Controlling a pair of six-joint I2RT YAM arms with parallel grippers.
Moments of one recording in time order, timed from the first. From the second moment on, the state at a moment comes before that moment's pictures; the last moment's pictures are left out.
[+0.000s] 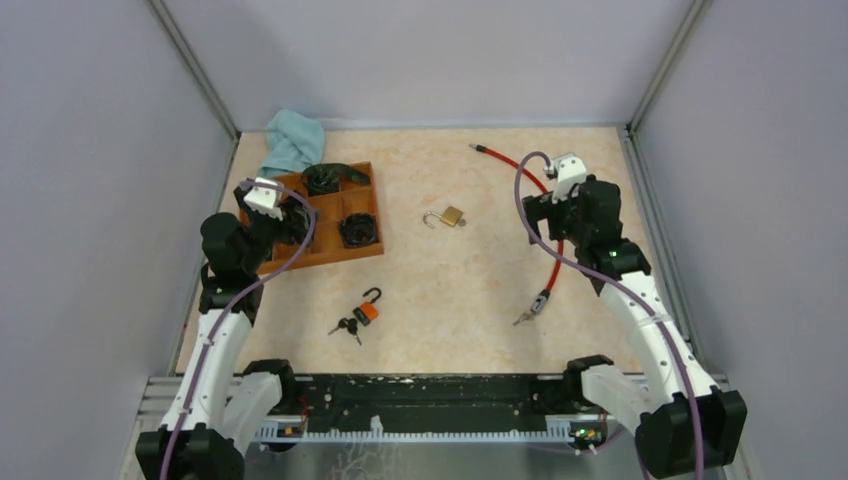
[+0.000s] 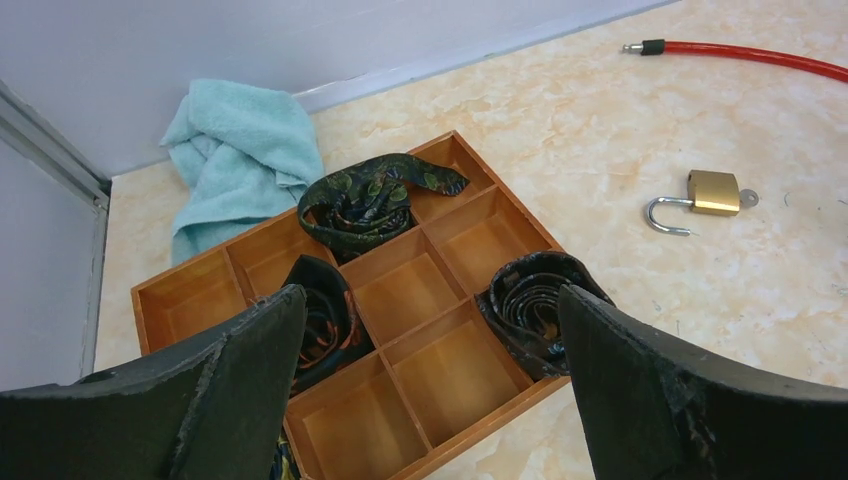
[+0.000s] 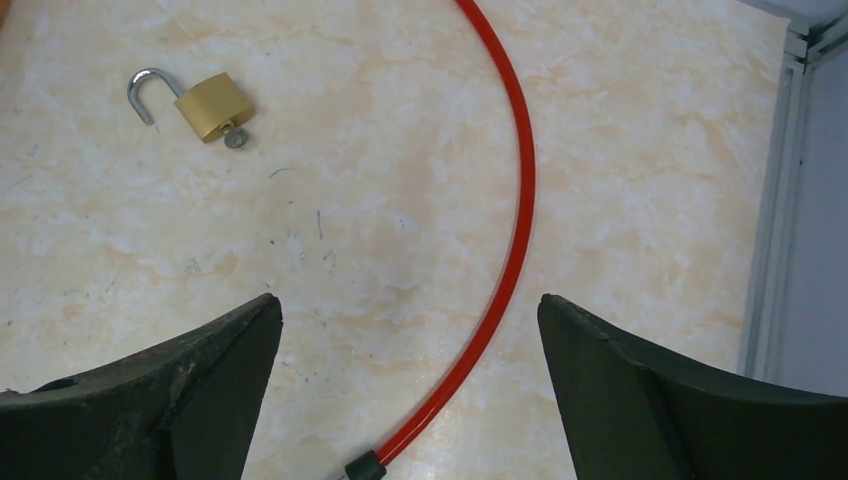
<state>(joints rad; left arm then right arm) 0.02 0.82 0.61 0.12 0.35 0.13 0.17 0.98 0.86 -0.35 -0.05 -0.18</state>
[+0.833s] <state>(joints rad) 0.02 0.80 0.62 0.09 0.38 0.16 0.17 0.96 0.90 -0.38 -0.05 -0.18</state>
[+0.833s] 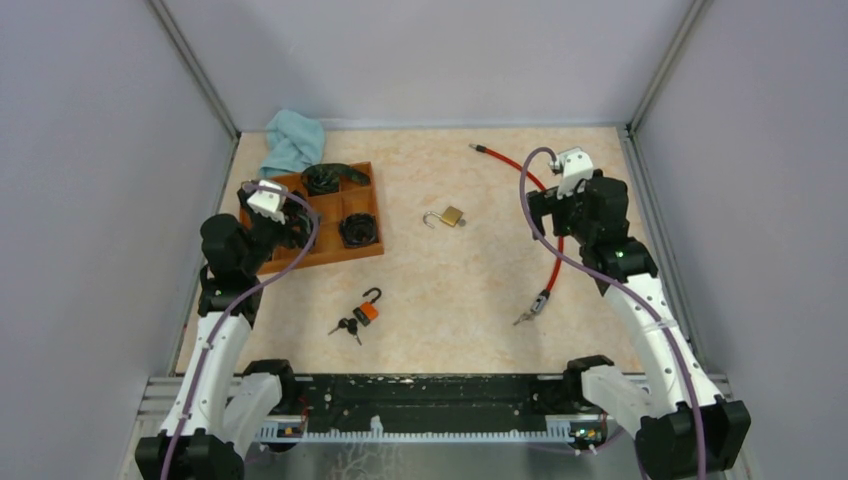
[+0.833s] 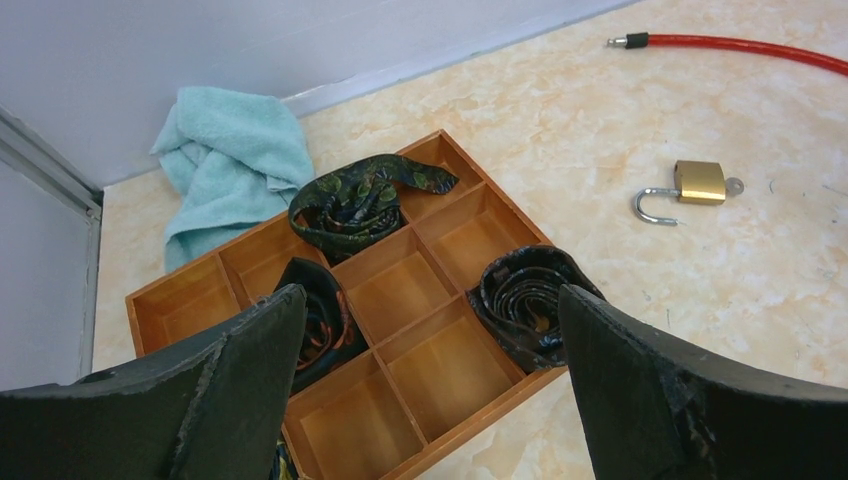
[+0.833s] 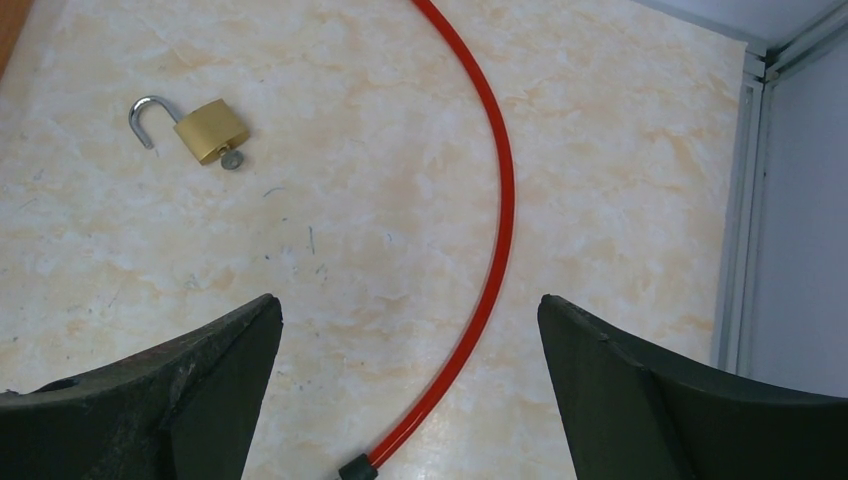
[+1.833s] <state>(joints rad) -0.21 0.97 0.59 -0.45 0.59 0.84 0.23 0.97 0.75 -0.32 -0.09 -0.24</state>
